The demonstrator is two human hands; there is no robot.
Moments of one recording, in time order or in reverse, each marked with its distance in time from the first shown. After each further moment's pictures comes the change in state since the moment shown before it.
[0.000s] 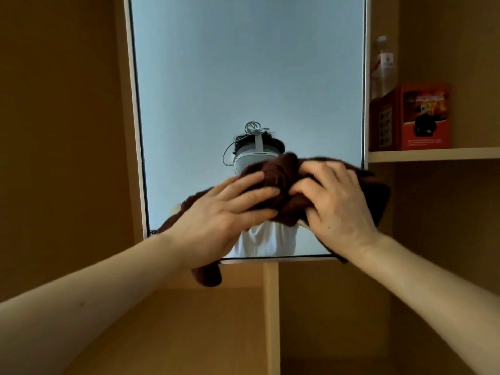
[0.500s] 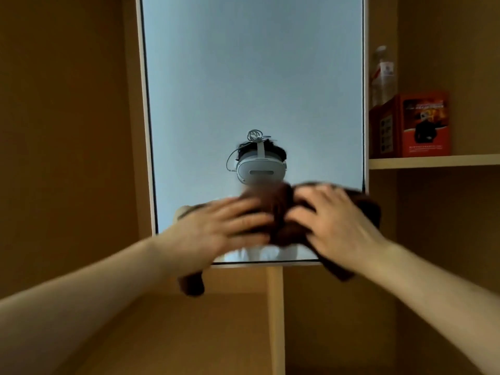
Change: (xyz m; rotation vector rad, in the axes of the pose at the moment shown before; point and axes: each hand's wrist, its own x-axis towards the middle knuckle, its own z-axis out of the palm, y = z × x) left_hand -0.022 -0.015 -0.011 0.162 -0.172 0.184; right_hand -0.007 -0.001 -0.006 0.008 -0.179 -0.200
